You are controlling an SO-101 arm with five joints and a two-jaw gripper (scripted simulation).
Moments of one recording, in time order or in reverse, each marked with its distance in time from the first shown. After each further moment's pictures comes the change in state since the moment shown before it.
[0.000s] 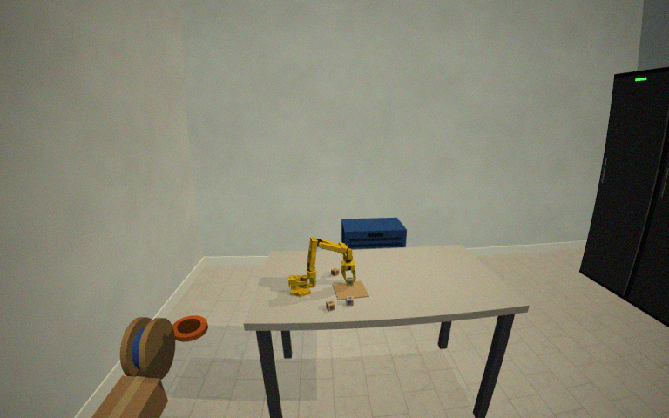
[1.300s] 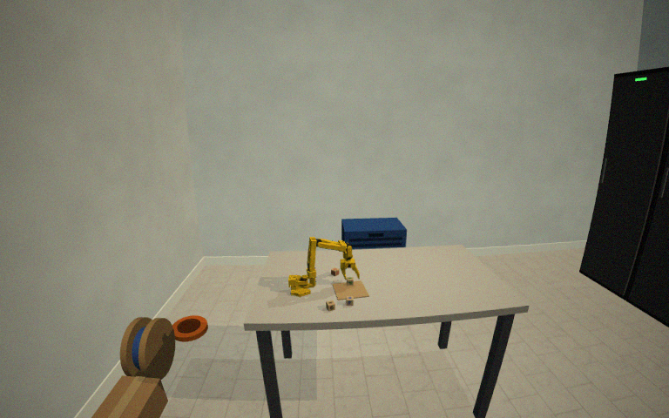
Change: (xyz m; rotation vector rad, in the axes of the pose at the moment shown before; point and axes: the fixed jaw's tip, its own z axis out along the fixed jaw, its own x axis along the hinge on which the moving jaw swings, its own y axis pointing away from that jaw) arm 0.000 0.001 -0.012 -0.009 0.002 0.000
